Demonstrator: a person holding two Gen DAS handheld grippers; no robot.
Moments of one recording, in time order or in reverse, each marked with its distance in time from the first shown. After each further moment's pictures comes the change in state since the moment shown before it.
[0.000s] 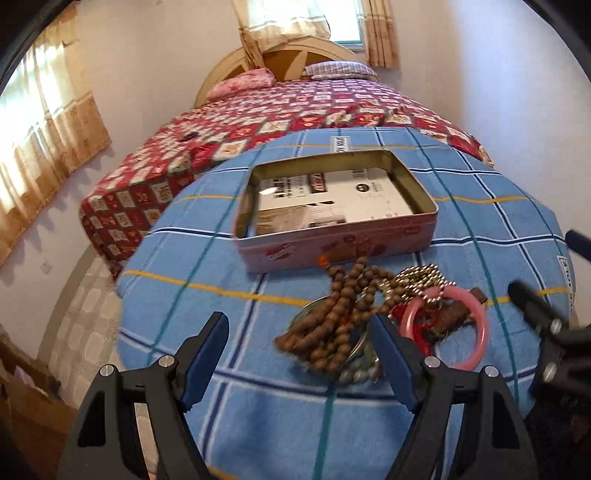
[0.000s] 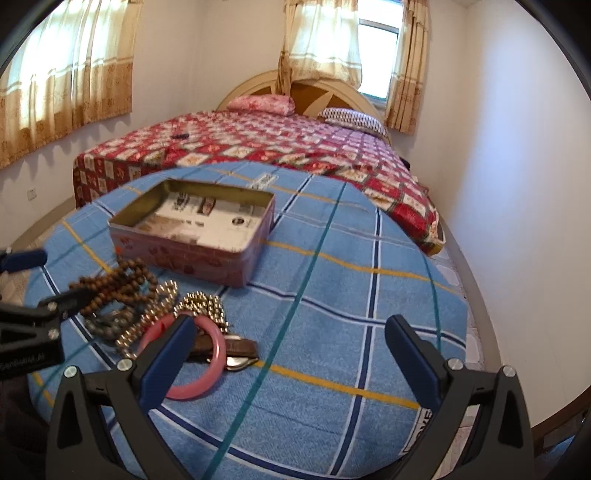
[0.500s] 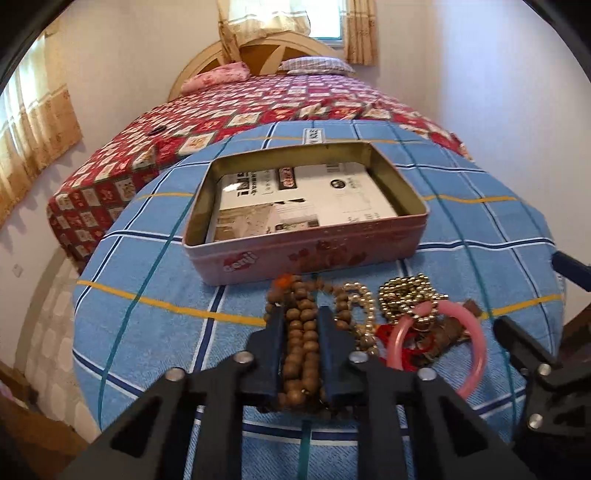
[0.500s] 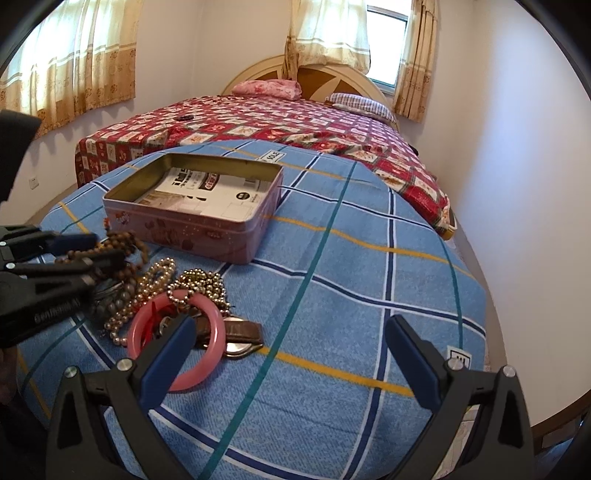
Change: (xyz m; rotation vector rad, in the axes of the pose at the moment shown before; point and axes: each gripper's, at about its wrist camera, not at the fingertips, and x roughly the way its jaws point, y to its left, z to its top) left arm 0.029 -0.001 0.009 0.007 0.009 -0.122; right arm 0.013 0.000 -0.007 0.003 0.037 0.028
